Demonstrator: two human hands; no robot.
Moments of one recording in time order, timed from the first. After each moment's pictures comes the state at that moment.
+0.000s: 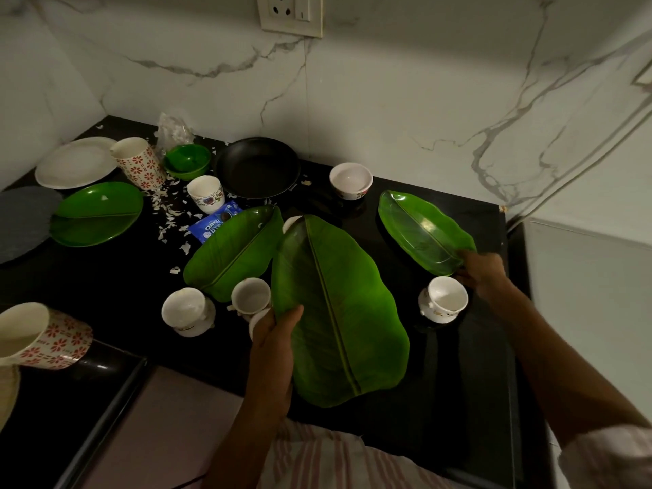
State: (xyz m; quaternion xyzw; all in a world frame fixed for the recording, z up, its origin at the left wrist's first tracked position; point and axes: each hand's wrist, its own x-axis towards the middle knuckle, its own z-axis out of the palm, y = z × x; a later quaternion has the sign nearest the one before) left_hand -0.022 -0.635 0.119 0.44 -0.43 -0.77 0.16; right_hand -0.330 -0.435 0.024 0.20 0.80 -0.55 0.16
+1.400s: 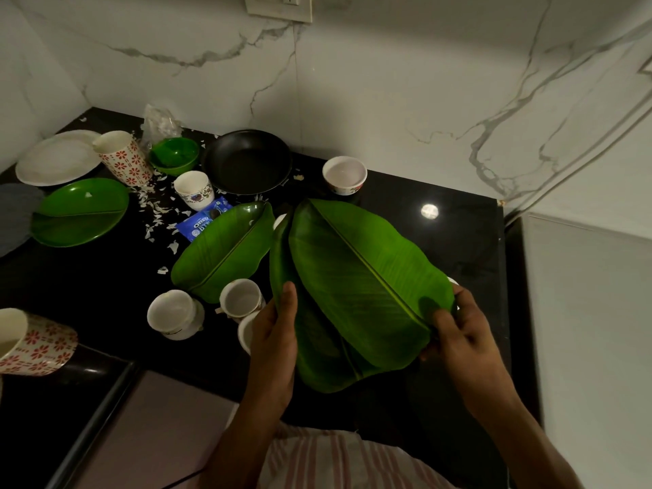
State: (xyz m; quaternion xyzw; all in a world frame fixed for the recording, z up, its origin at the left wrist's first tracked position) left_hand -0.045 -0.629 0.120 0.38 -0.49 -0.76 0.20; right_hand -0.130 -0.449 0.128 -0.04 0.73 -0.66 0.19
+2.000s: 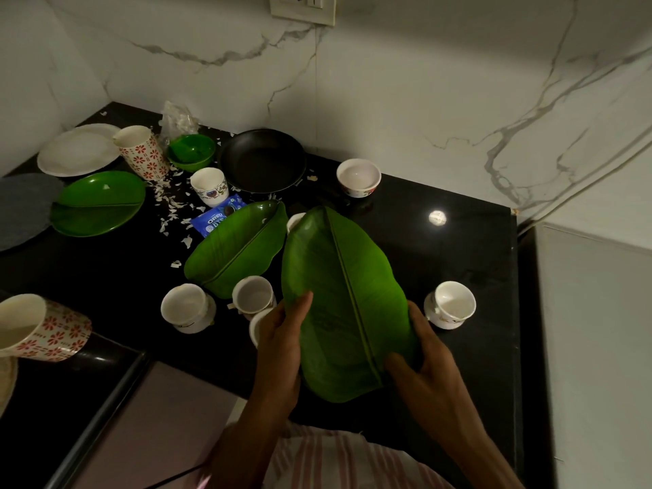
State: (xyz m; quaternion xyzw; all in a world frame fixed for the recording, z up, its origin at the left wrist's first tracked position) left_hand -0.037 -0.634 0.120 0.38 -0.45 -0.79 0.18; right_hand -0.092 -0.469 0.123 -0.17 0.81 -0.52 0.23
